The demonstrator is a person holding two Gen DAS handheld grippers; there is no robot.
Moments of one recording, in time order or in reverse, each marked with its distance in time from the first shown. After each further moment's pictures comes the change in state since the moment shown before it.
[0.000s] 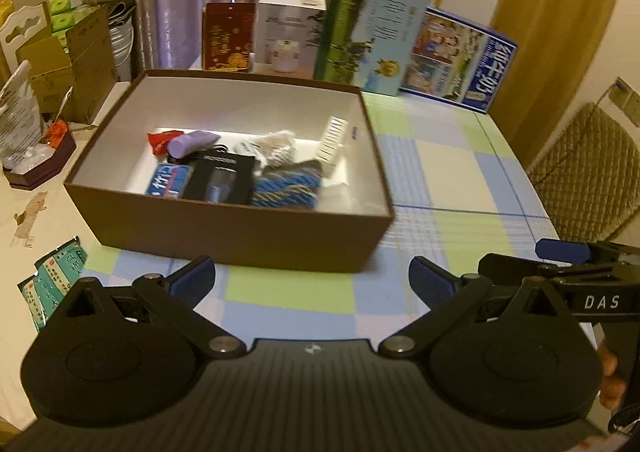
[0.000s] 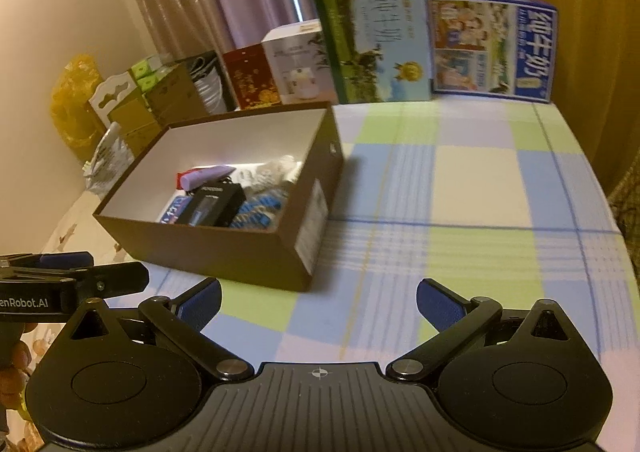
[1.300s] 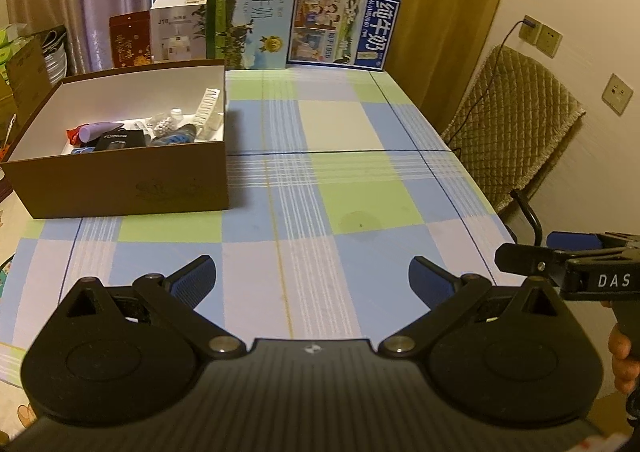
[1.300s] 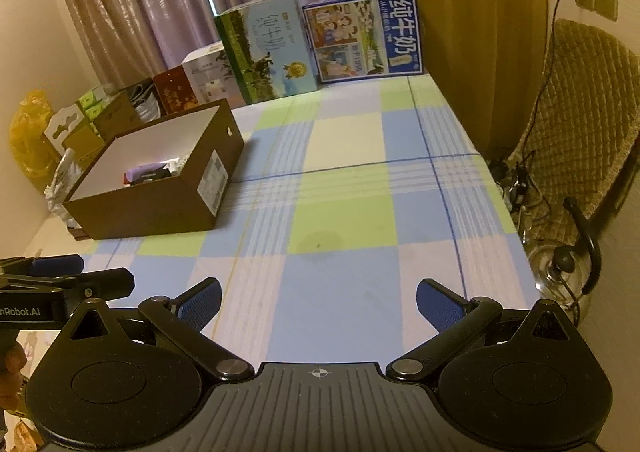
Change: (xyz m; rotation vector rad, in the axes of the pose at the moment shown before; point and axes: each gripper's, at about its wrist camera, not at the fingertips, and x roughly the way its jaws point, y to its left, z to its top) left arm -0.054 -0.123 -0.088 0.149 -0.002 -0.126; right arm -0.143 -0.075 -0.105 0.131 -0.053 -0.148
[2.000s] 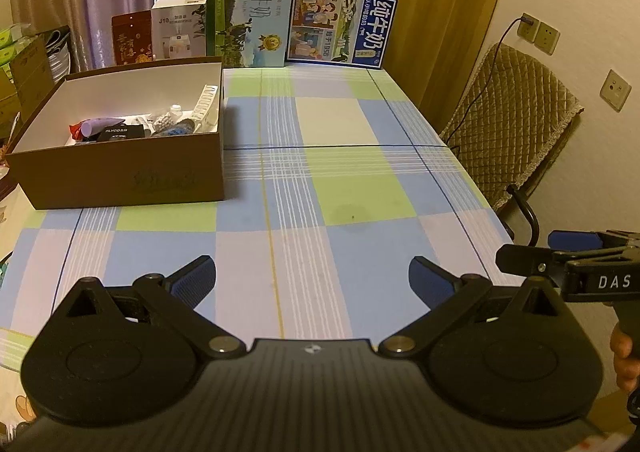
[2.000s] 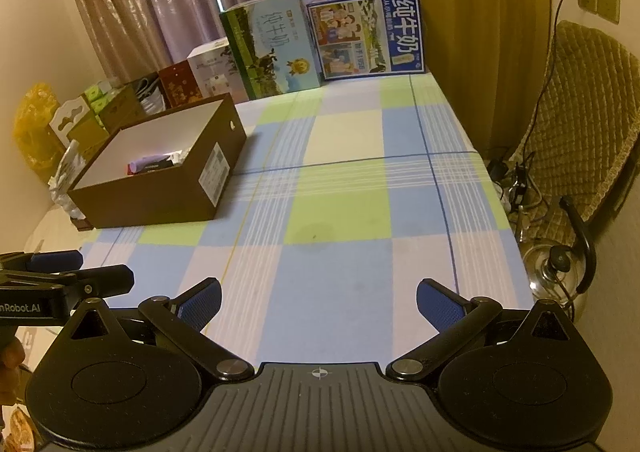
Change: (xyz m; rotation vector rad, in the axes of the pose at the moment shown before) left arm -0.009 -0.013 -0.013 -0.012 -0.006 0.018; right arm -0.008 -0.006 -0.007 -0.026 0.006 0.011
